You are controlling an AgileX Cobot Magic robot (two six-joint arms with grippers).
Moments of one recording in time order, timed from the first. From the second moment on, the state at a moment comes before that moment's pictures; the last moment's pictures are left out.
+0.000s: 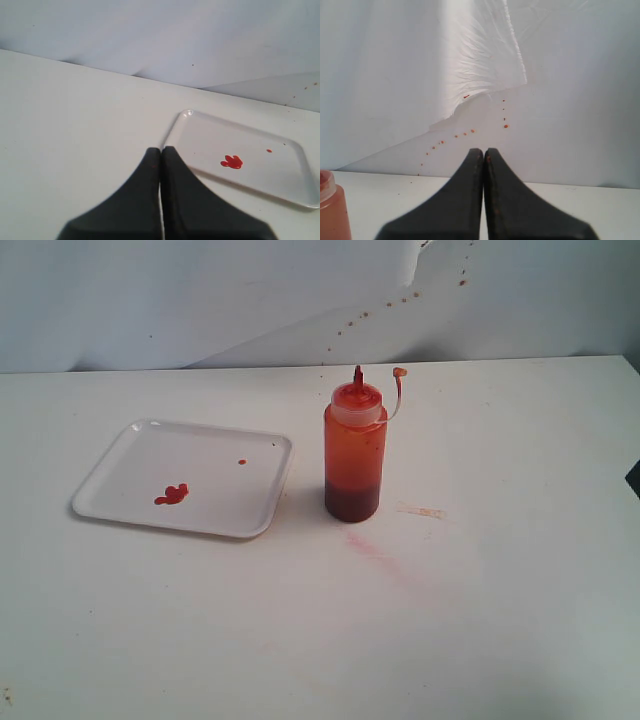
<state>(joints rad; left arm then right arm) 0.09 0.00 0.00 0.02 0.28 -0.20 -0.22 1.32 -0.19 -0.45 -1.21 0.24</state>
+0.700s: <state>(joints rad) 0.09 0.00 0.00 0.03 0.28 -0.10 -0.22 1.32 -0.19 -0.45 -1.21 0.24</state>
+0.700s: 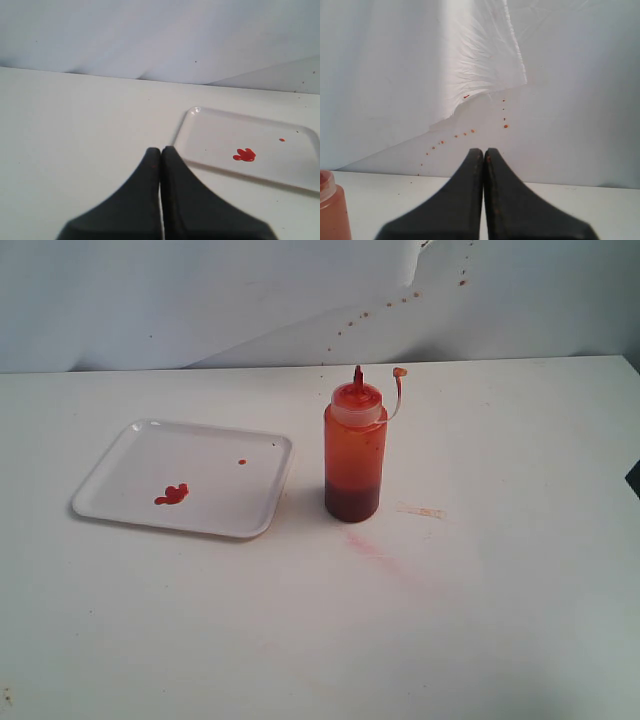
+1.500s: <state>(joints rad) 0.09 0.00 0.00 0.03 0.28 -0.10 -0.22 1.18 -0.19 -0.45 -1.11 0.24</state>
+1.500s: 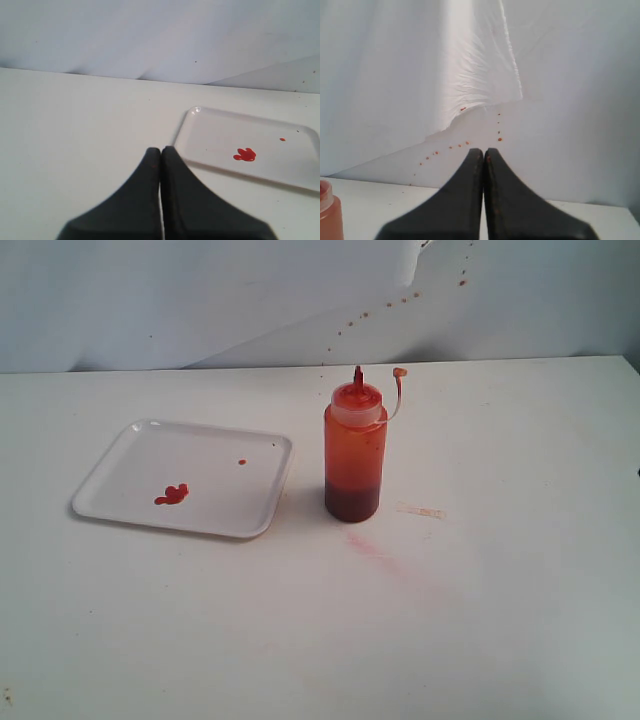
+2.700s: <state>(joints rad) 0.09 0.00 0.00 0.03 0.28 -0.09 -0.12 0.00 -0.01 -0.32 0.05 0.30</state>
